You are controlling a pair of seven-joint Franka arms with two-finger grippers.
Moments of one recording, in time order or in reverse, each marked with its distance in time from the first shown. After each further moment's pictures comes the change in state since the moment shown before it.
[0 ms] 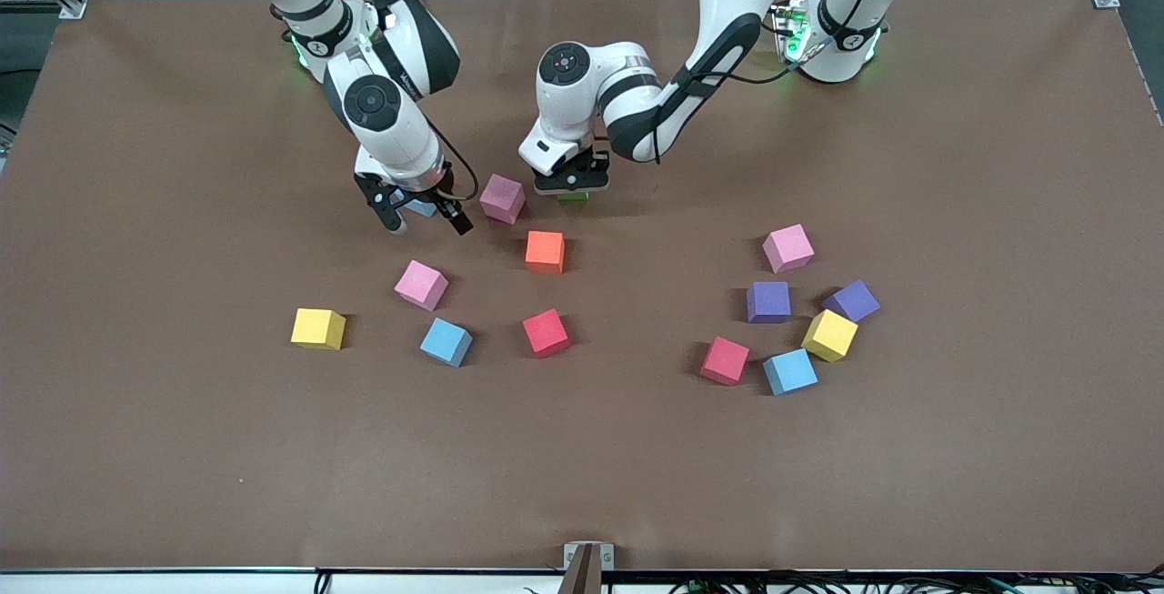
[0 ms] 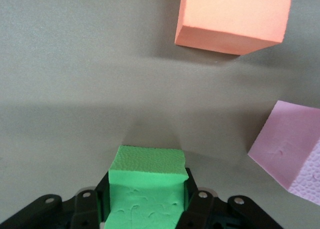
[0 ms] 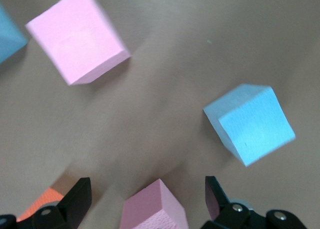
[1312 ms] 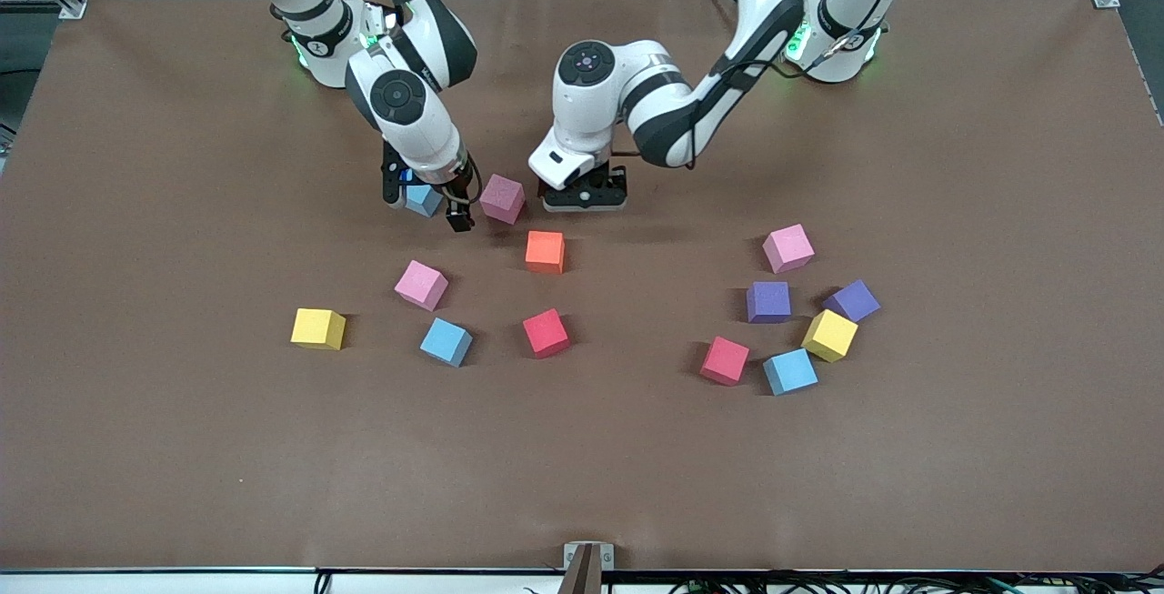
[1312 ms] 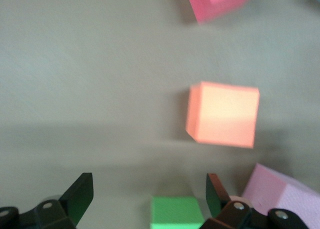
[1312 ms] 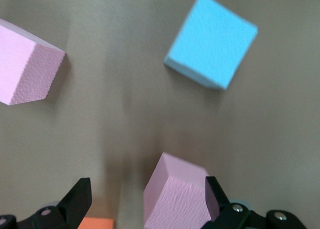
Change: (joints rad) left arm 0.132 -0.127 0.001 0.027 0.001 -0.072 0.176; right arm 0.067 0.034 0.011 0.000 0.029 0.058 0.567
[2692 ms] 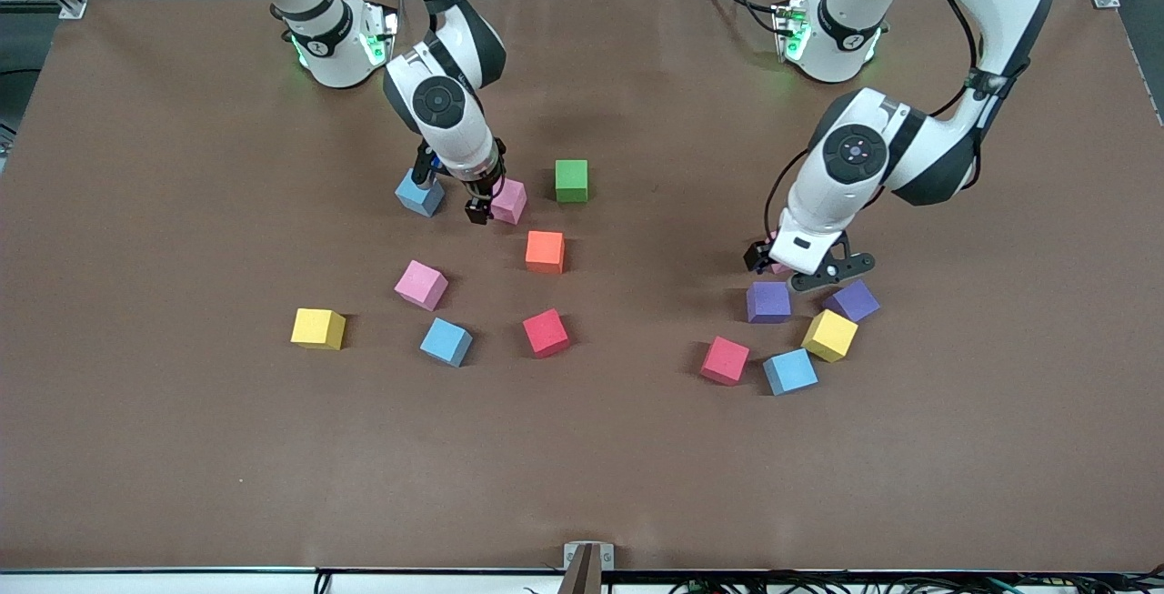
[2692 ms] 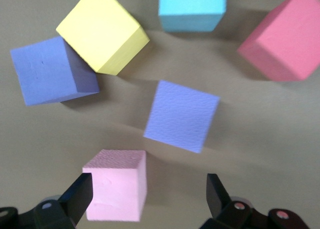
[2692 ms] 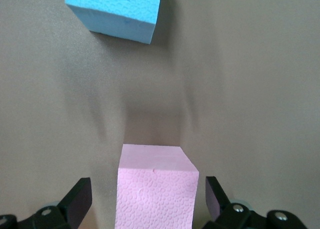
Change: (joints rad) left arm 0.800 -0.218 -0.230 -0.391 -0.005 0.052 0.265; right arm 0.088 0.094 -0.005 0.025 0.060 0.024 0.263
